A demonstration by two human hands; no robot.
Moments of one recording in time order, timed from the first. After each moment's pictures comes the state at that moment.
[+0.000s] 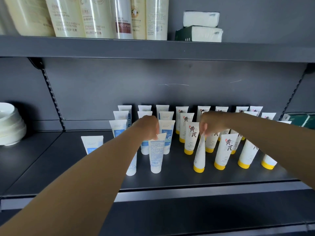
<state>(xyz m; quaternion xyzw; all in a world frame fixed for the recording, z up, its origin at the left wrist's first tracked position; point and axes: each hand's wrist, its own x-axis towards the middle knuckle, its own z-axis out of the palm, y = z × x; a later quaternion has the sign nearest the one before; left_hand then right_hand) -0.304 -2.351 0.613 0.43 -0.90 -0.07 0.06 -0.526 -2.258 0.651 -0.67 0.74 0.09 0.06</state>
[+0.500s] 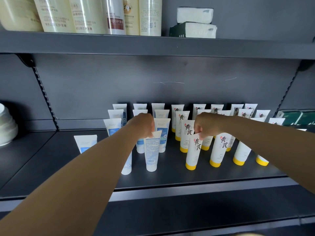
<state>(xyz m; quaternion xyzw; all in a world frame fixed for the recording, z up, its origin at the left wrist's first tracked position) -0.308 -2.357 0.610 0.43 -0.90 -0.07 0.07 -0.518 -2.247 0.642 -0.68 0.73 0.11 0.03</state>
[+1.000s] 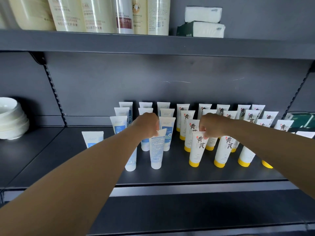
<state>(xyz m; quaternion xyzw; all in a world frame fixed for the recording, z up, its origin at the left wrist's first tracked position) -0.303 -2.345 0.611 0.44 -0.89 -0.07 0.08 -0.511 -2.248 0.635 -0.65 0.75 0.09 0.00</state>
